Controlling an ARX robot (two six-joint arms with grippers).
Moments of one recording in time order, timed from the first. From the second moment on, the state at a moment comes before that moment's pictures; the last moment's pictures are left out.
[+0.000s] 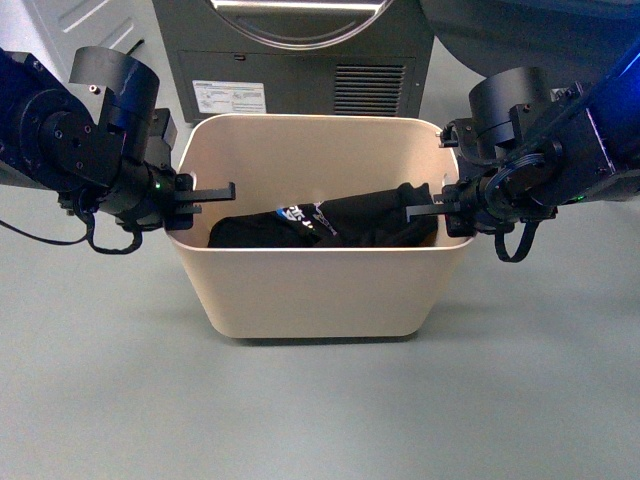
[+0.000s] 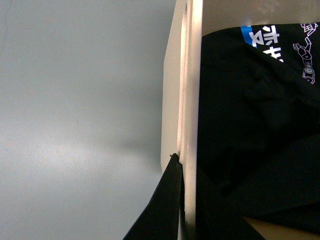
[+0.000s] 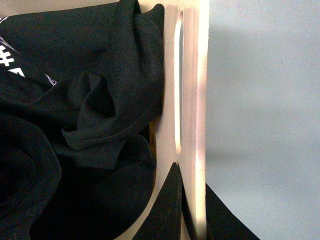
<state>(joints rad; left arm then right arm) -0.12 2.41 1.32 0.24 -0.11 -0.16 0.20 2.52 1.44 0.20 0.17 0.05</state>
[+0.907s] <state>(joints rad) -0.13 2.40 1.32 0.24 -0.10 -0.16 0.18 2.50 1.44 0.20 0.18 0.06</state>
